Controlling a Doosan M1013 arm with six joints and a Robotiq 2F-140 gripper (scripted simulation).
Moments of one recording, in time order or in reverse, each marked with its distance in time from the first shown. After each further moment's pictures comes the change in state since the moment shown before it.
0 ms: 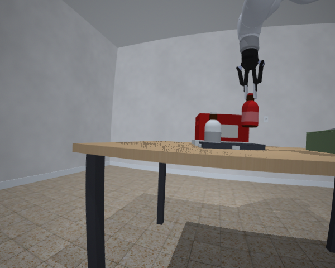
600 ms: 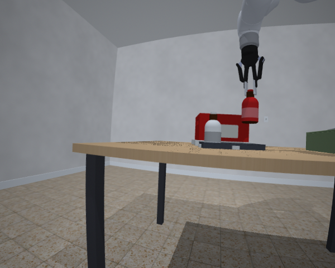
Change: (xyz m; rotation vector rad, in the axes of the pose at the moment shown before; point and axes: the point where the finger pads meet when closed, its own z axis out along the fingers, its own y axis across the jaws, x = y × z) arm 0.000 0.000 -0.018 0.000 0.000 0.000
